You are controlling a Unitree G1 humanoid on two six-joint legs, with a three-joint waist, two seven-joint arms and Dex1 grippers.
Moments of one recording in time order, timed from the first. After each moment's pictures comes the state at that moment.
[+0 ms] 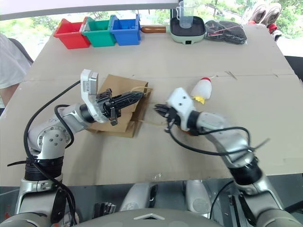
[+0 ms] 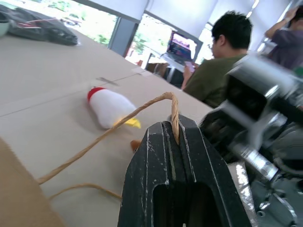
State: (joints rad) left arm -0.38 0.58 0.14 -0.23 -0.95 0.75 -0.84; right arm -0.47 -0.32 0.41 -0.24 0.30 0.54 0.63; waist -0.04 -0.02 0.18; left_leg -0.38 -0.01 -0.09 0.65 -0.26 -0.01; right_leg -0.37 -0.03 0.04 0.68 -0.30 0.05
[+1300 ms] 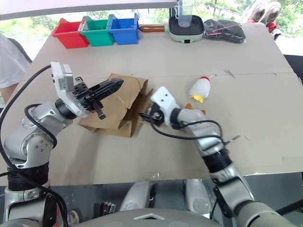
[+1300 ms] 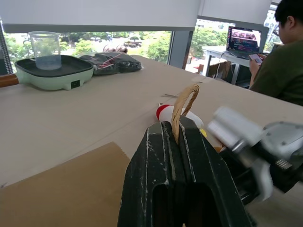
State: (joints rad) left arm -0.30 0.64 0.25 -0.32 -0.78 0.54 -0.79; right arm -0.48 -0.20 0.30 -0.23 0.16 0.62 0.65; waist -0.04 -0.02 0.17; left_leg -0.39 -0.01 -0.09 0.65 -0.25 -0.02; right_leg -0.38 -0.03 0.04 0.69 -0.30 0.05
